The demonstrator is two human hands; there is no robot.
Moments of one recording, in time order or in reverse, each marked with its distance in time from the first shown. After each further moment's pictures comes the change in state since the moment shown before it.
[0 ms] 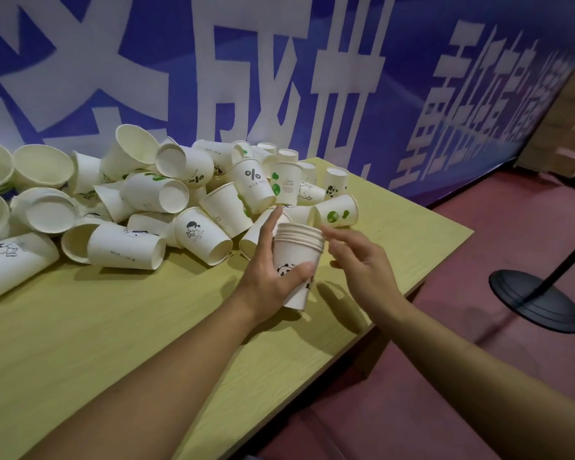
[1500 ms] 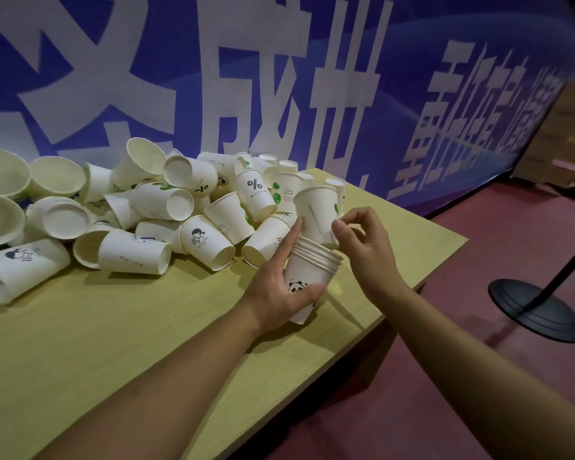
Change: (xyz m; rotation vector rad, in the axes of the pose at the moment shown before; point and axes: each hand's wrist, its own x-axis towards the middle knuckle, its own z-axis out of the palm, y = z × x) left_hand -0.010 0.009 0.004 0.117 -0.128 0.056; right_hand 0.022 -0.018 -0.008 0.174 0.041 -0.060
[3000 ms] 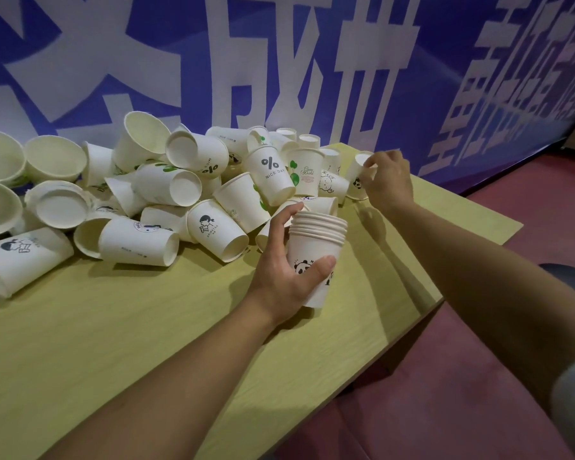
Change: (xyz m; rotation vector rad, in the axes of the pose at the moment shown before) left_hand 0.014 -0.015 -0.002 -0.095 0.270 -0.024; right_hand 0.161 0.082 -0.009 -0.922 0.155 0.062
